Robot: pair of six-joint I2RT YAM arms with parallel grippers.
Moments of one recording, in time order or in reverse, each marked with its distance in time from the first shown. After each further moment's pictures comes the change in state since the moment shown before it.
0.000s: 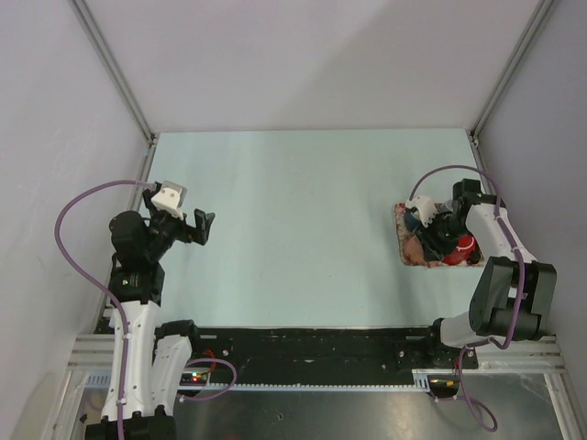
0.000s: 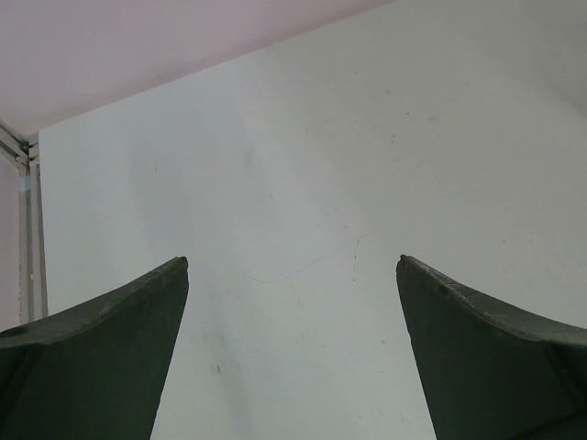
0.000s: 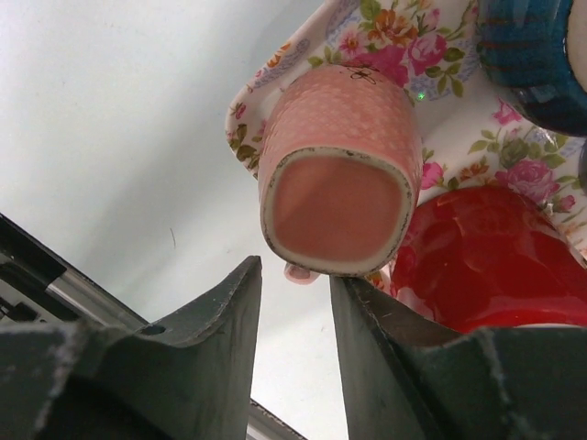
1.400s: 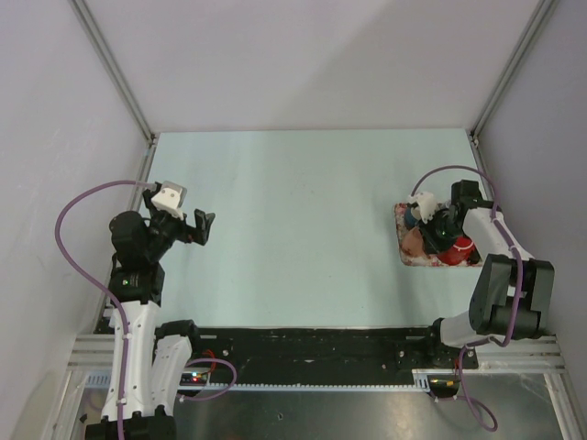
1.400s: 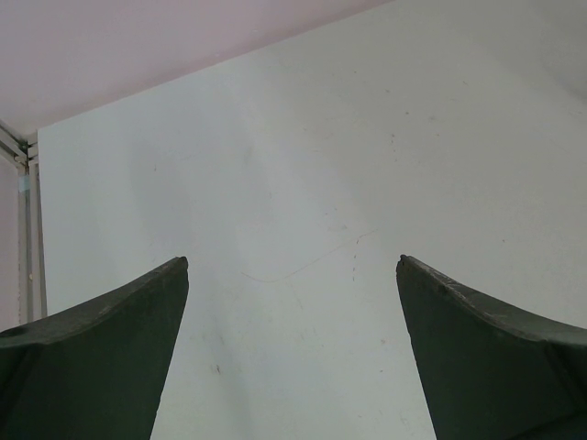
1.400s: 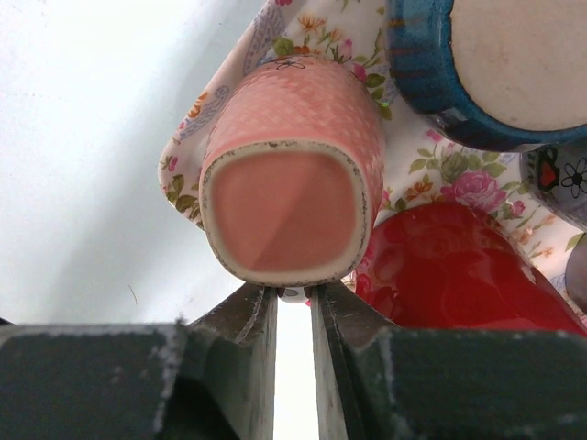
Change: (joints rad) left arm 0.000 0.000 -0.002 0.000 0.001 0.000; right arm 0.011 0.019 -0.055 0.195 0.041 0.131
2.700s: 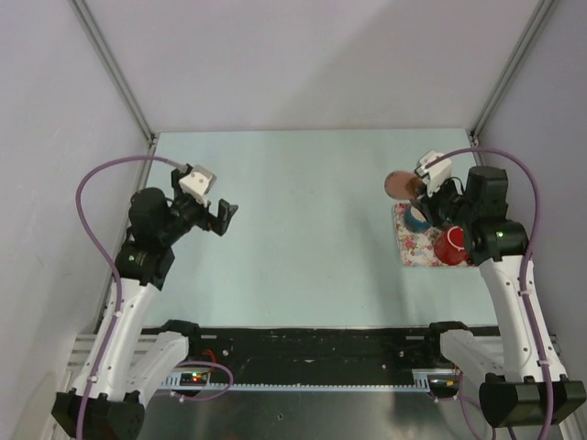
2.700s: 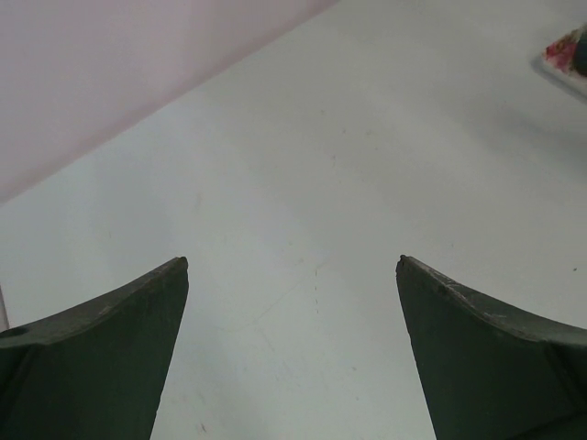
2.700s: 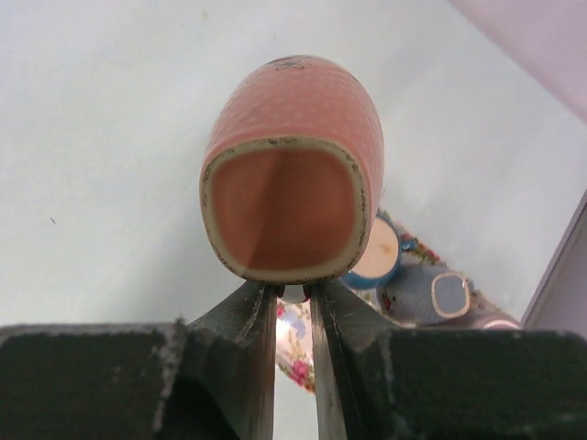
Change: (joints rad) left arm -0.271 0.133 0.118 -0.030 -0.106 0.044; right arm 0.205 -0.503 0.137 0.099 -0.071 0.290
